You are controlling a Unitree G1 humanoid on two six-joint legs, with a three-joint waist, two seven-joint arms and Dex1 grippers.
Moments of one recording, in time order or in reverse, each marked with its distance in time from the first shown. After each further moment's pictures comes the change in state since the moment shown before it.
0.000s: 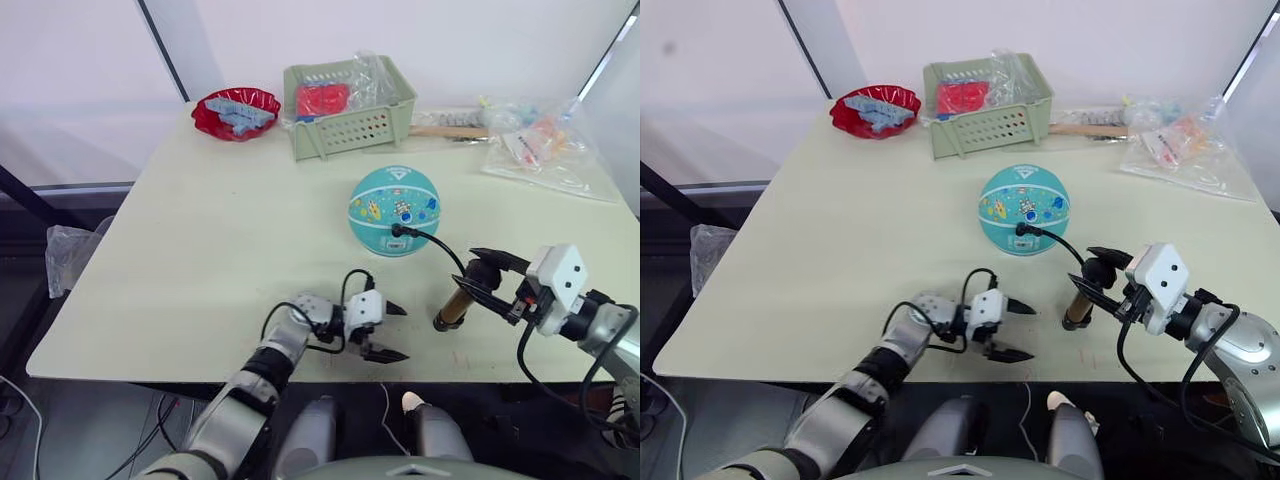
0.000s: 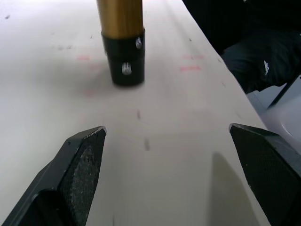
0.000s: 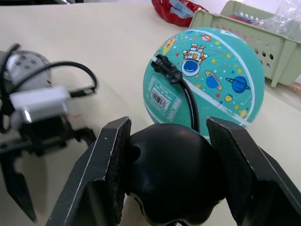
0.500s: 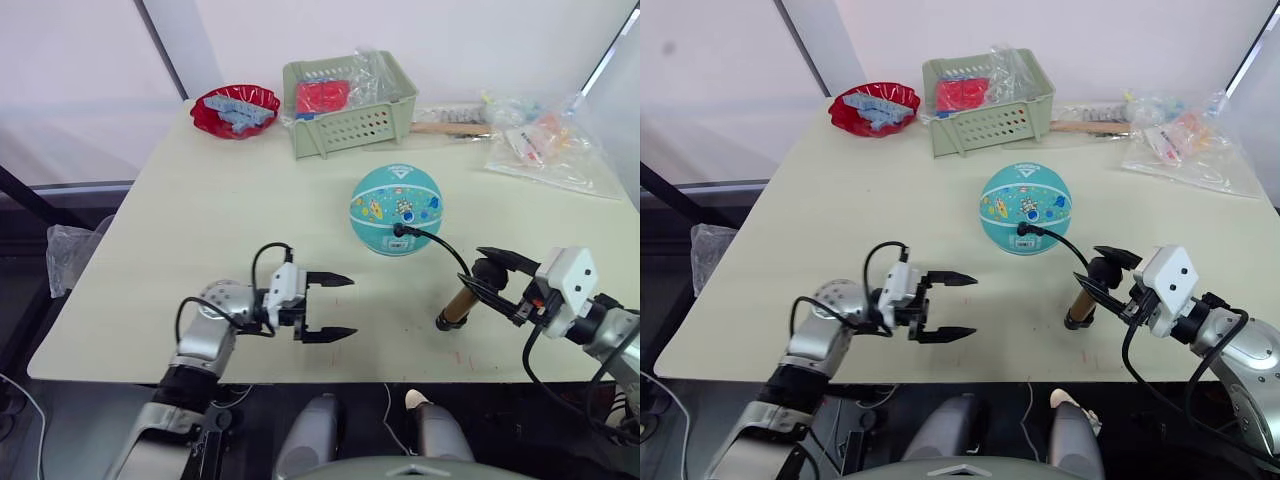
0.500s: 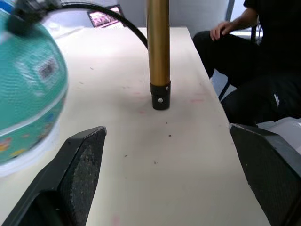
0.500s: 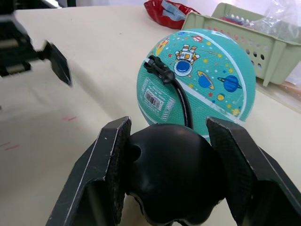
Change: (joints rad) left arm 0.176 0.279 0.216 -0.444 -0.342 0.176 -0.110; right arm 0.041 0.010 -0.041 -0.006 0.007 -0.032 -0.001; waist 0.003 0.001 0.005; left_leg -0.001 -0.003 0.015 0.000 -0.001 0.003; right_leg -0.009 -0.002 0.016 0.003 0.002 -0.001
